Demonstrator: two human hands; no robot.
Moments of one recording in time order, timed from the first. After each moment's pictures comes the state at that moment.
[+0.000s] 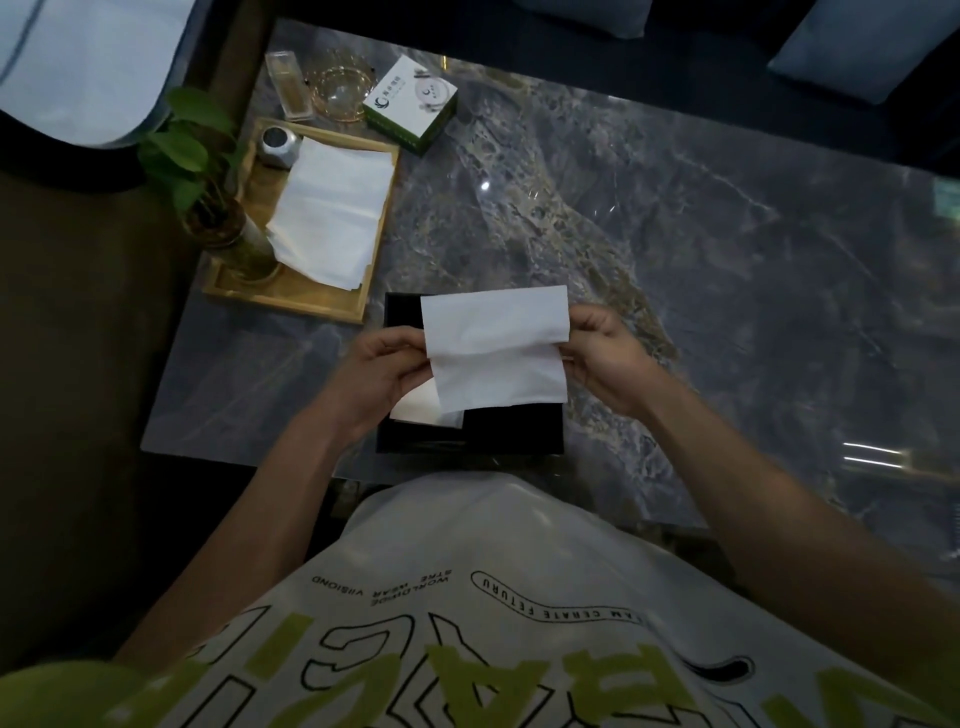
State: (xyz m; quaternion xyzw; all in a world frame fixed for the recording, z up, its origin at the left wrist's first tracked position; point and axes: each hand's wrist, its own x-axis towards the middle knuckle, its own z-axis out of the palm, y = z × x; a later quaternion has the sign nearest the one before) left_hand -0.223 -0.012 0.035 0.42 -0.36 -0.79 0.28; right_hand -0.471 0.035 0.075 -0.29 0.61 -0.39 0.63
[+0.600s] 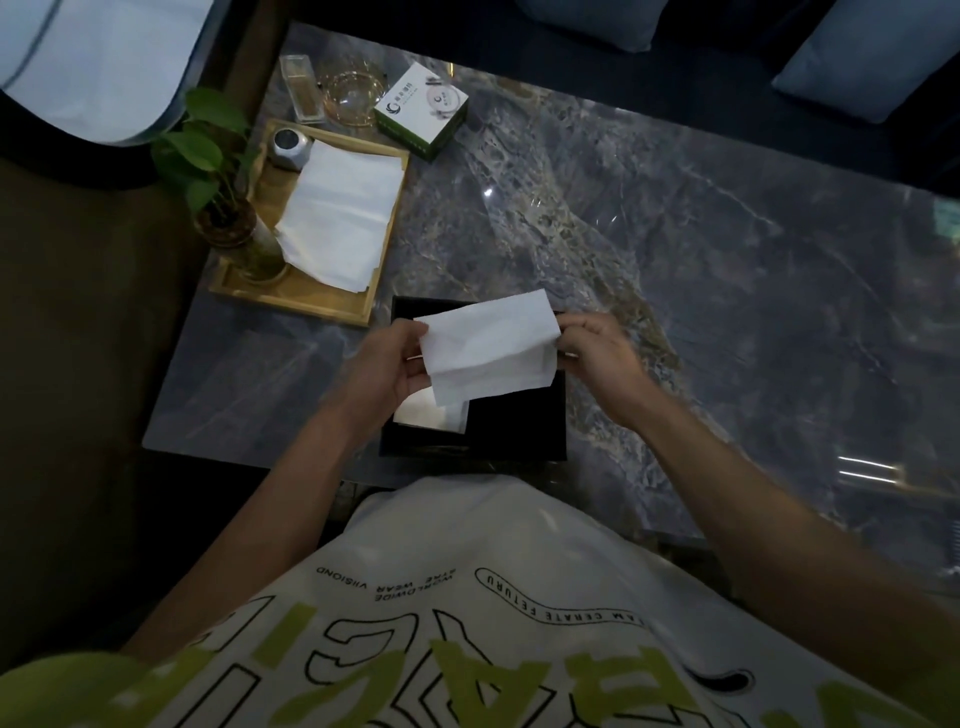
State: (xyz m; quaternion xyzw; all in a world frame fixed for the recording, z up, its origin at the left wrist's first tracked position) left_hand -0.230 -0.019 0.037 0.49 -0.28 -0.78 0.27; right_hand -0.458 0.031 0.079 -0.34 0.64 -0.39 0.57
